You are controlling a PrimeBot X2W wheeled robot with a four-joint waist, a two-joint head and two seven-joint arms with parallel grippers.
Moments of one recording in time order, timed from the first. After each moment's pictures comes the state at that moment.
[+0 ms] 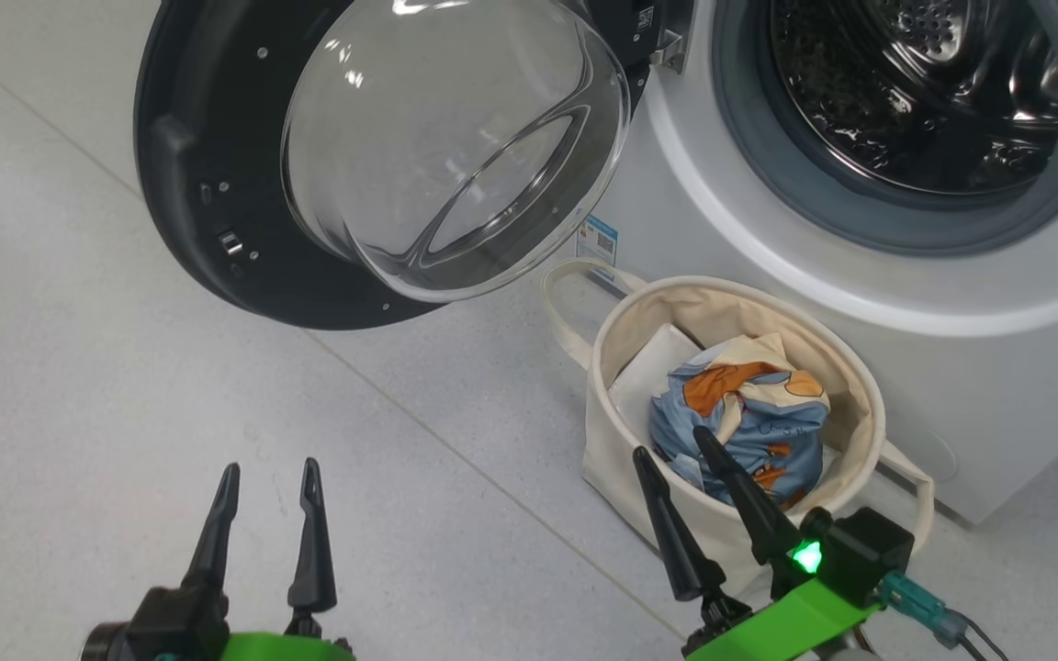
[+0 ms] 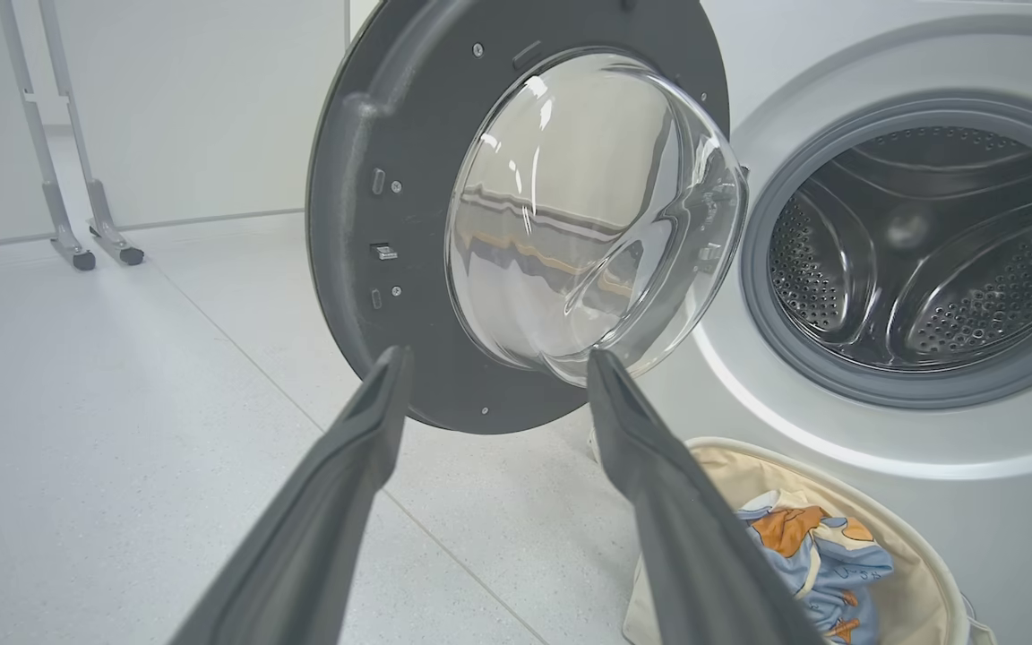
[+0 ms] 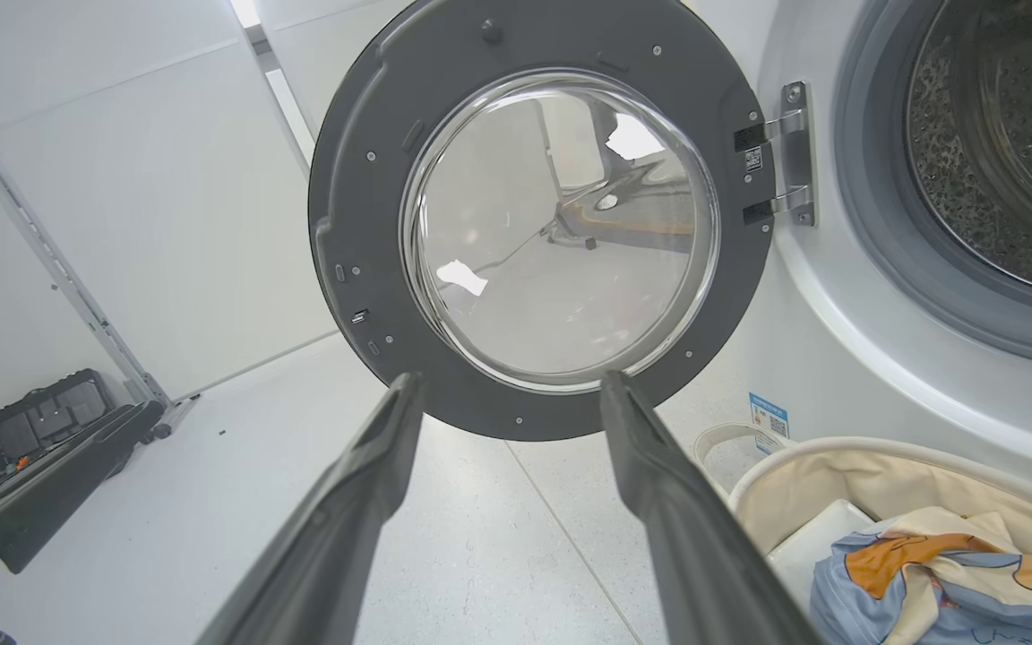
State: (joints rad) left arm -0.01 0.05 -0.11 0.09 -0.16 0.12 -0.26; right arm -0.07 -0.05 0.38 0.09 0.34 0.13 -0.25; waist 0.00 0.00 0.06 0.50
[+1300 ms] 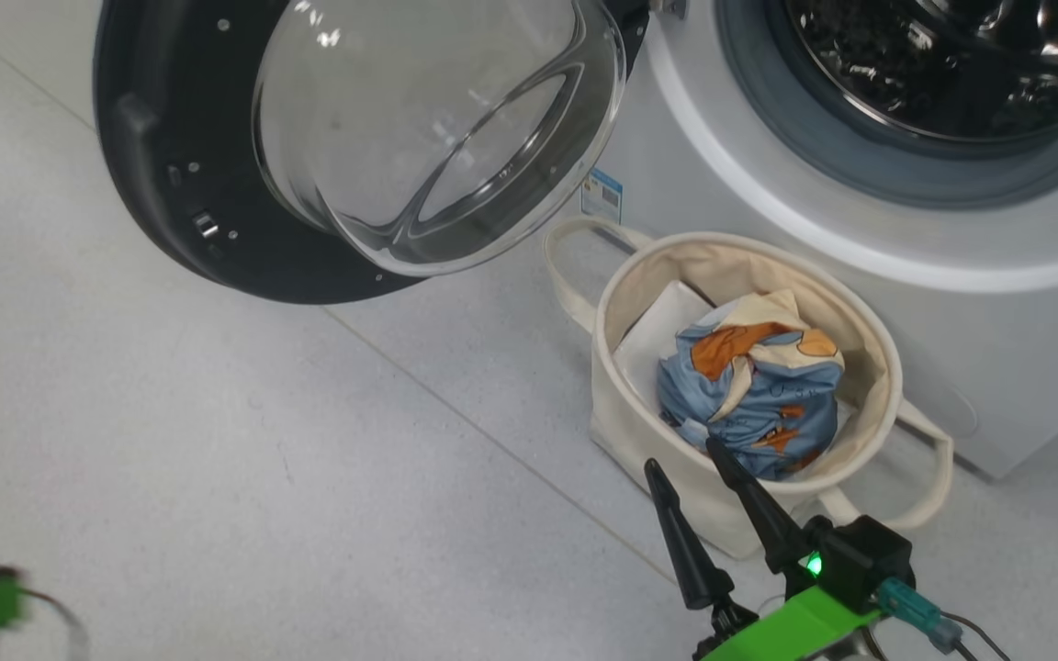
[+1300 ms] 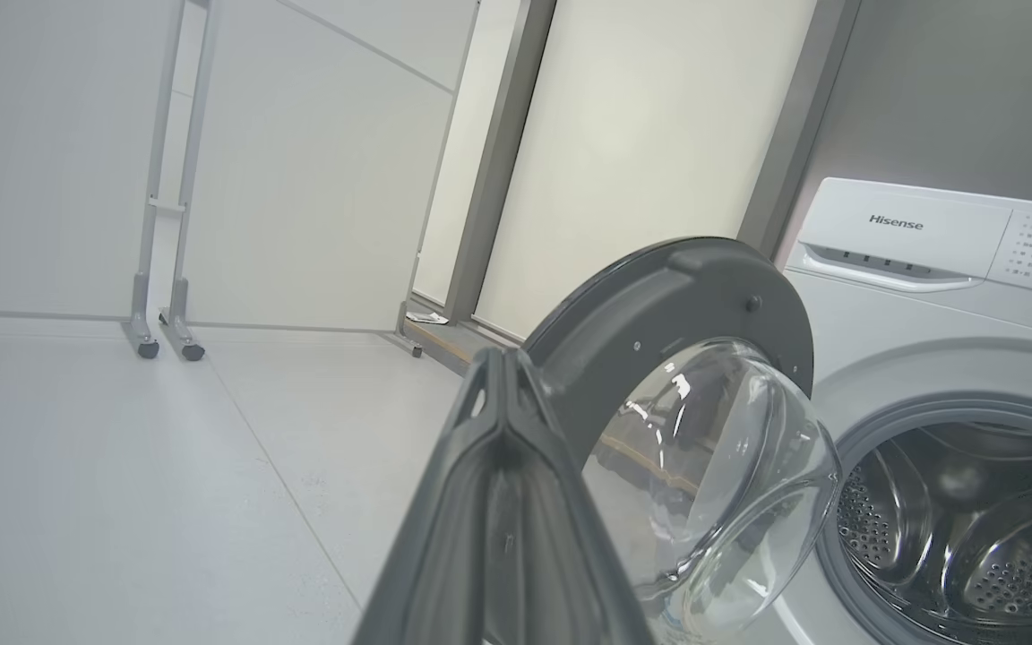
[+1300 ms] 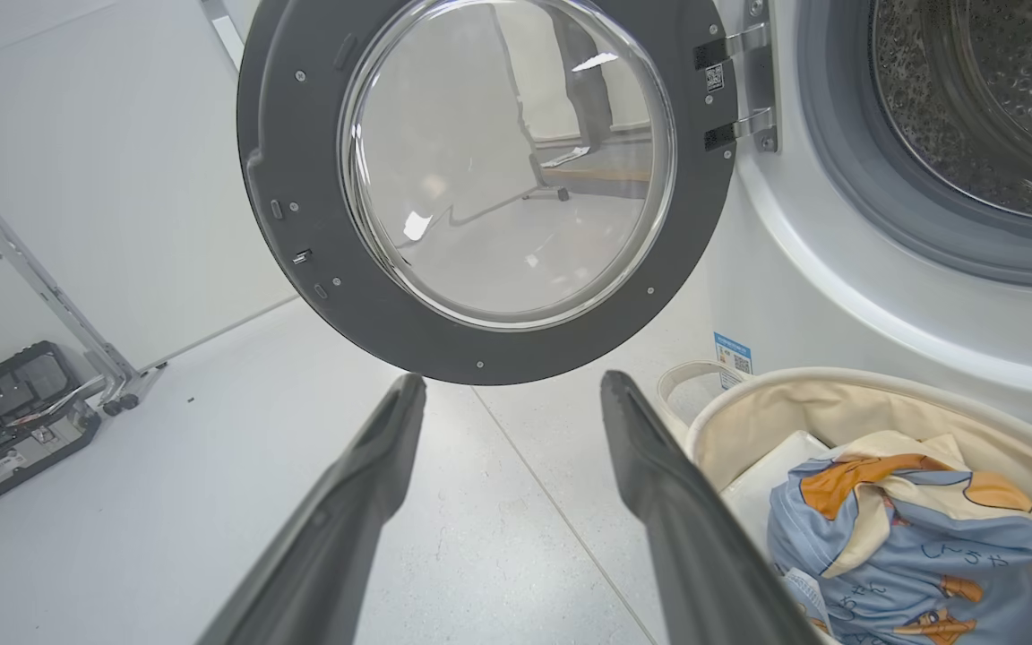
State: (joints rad) left arm -0.03 0.21 0.29 -0.15 -0.54 -0.11 -0.21; right arm -0.06 -0.05 0.35 0.13 0.28 0.13 -0.25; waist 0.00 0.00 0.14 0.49
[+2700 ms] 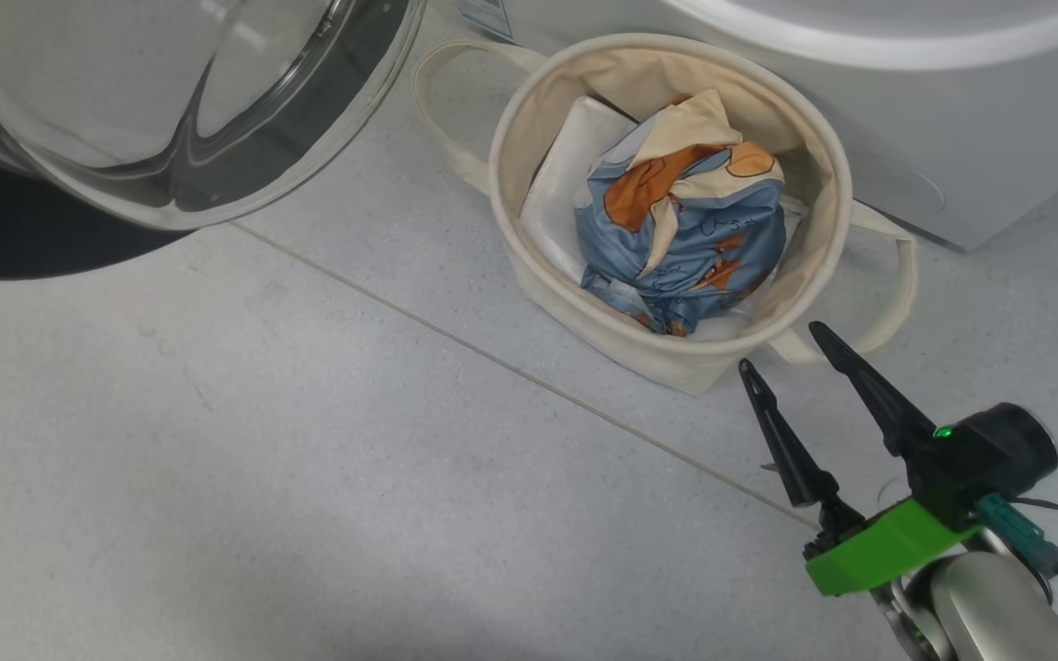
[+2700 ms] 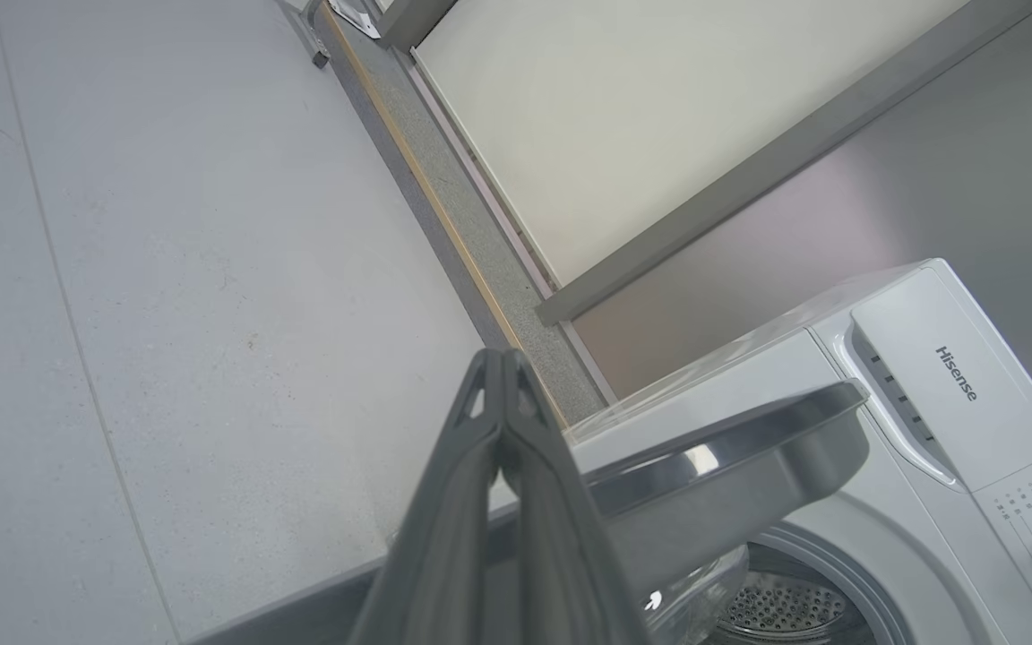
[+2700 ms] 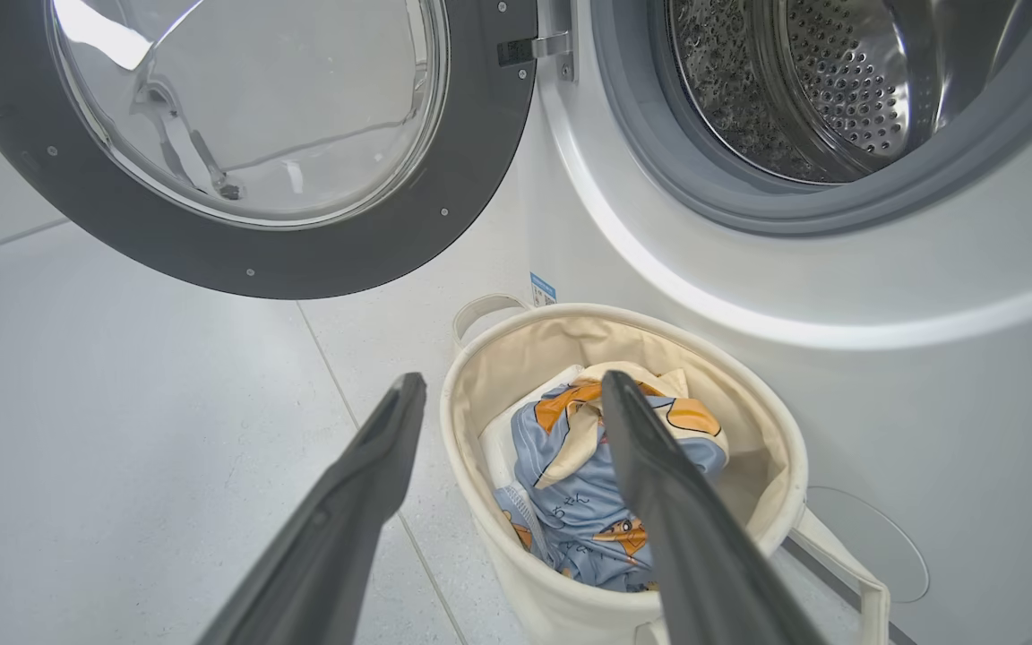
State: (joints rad) left arm -0.86 0.67 0.38 0.57 -1.40 -0.11 0.50; right arm -0.21 -0.29 0.31 0.06 0.16 0.13 -0.25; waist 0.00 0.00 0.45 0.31
